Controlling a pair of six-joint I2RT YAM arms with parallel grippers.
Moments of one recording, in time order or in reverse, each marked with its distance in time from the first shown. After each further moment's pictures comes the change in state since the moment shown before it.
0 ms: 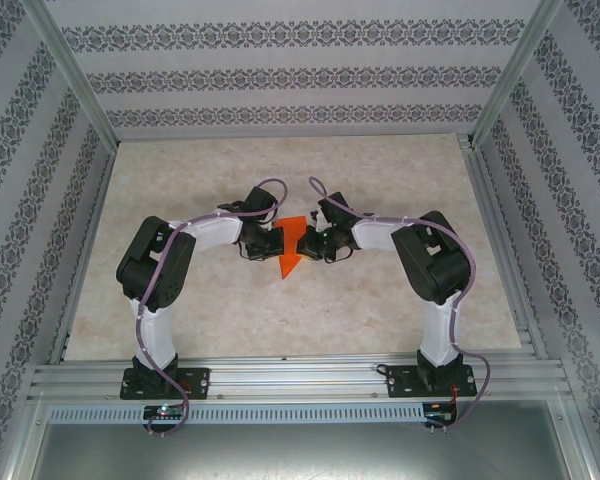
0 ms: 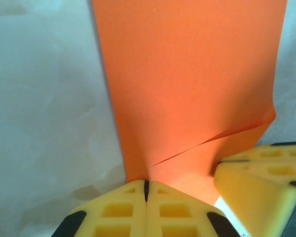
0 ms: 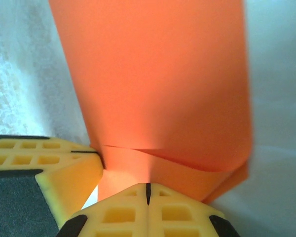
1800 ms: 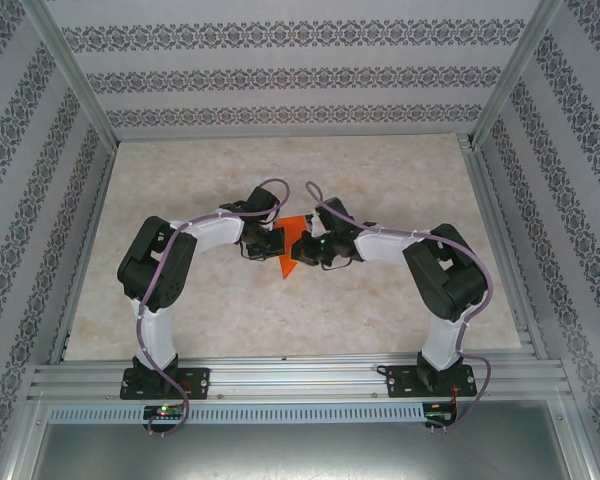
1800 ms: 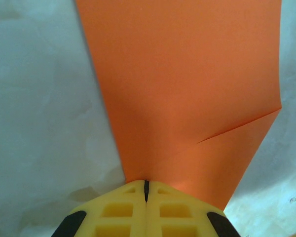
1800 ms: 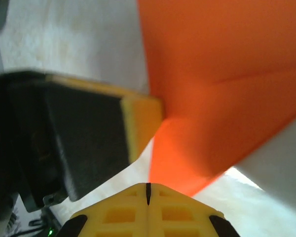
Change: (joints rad) left arm -0.006 0.004 0.005 -0.006 -0.017 0.014; right arm 0.092 -0.137 -0.108 0.087 -0.013 0.048
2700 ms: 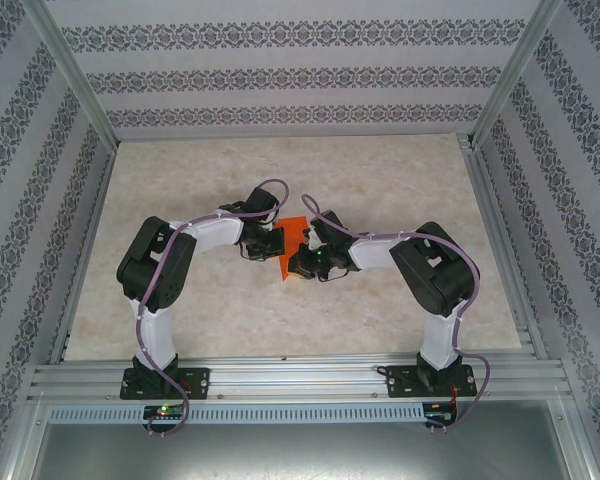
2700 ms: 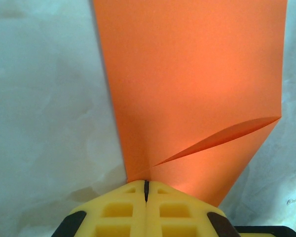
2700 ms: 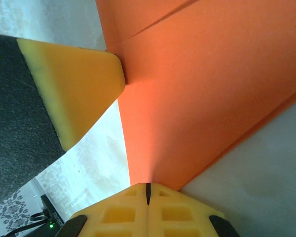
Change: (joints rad) left arm 0.000 -0.005 -0.011 0.018 0.003 -0.016; right arm 0.026 0.056 -0.062 0.081 -0.027 0.082
